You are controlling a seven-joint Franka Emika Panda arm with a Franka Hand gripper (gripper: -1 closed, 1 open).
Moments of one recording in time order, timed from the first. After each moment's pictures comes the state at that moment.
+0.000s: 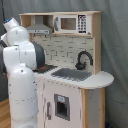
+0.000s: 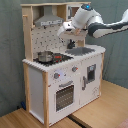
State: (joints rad) arm -0.64 -0.02 1.43 -1.68 -0.51 2.02 -0.97
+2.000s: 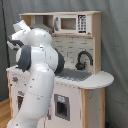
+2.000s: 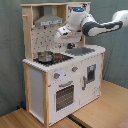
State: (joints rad) arm -0.38 0.35 1.33 -1.54 -0.77 1.82 -1.05
